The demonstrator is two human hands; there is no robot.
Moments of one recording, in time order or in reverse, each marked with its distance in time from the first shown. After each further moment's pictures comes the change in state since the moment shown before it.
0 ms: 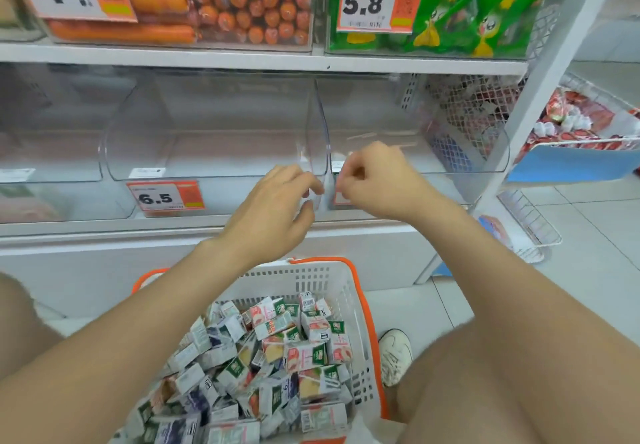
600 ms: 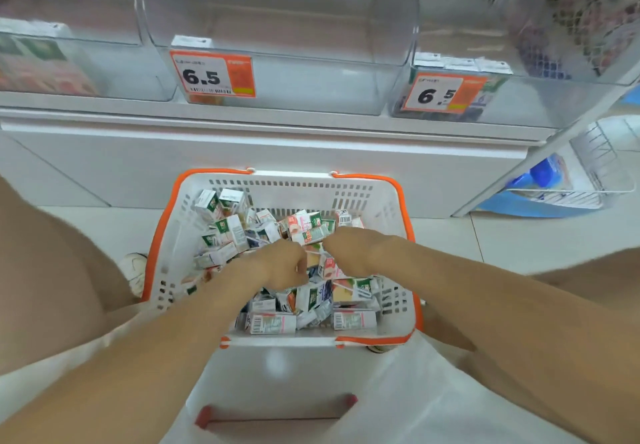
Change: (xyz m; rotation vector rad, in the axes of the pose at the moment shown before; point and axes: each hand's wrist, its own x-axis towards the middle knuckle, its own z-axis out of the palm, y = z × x) left_hand -0.193 -0.060 0.122 -0.116 -1.031 -0.497; right_hand -0.089 0.010 0.234 -0.545 -0.973 -0.252
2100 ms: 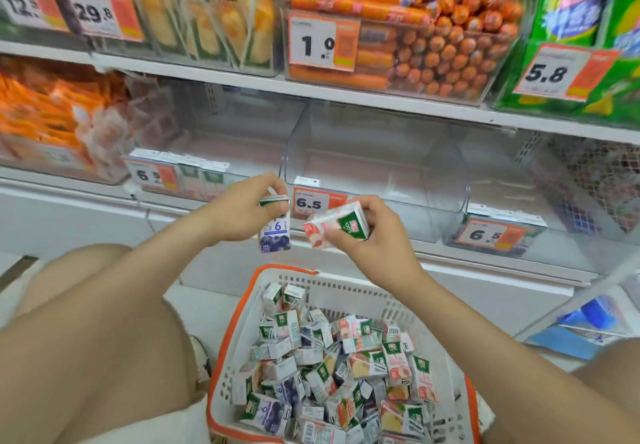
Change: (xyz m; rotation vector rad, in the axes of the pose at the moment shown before) left_hand -0.205 -0.065 -0.222 -0.404 0.848 -0.029; right_hand -0.051 -0.079 -0.178 1.118 1.038 -0.170
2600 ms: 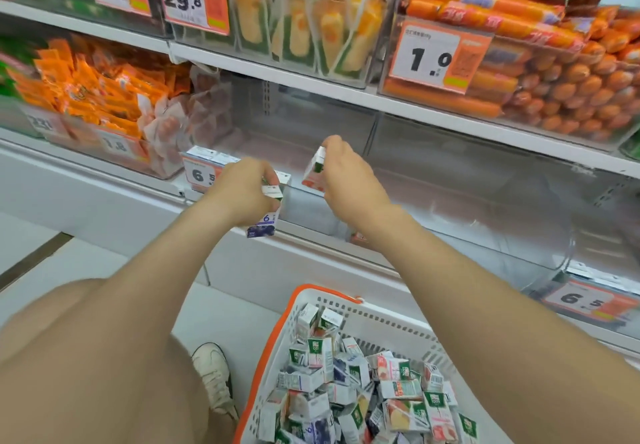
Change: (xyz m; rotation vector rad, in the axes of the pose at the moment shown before) left_hand 0.027 -0.078 -0.072 0.076 0.245 -0.249; right_hand 0.149 -0.080 0.131 -0.874 -0.149 -0.398
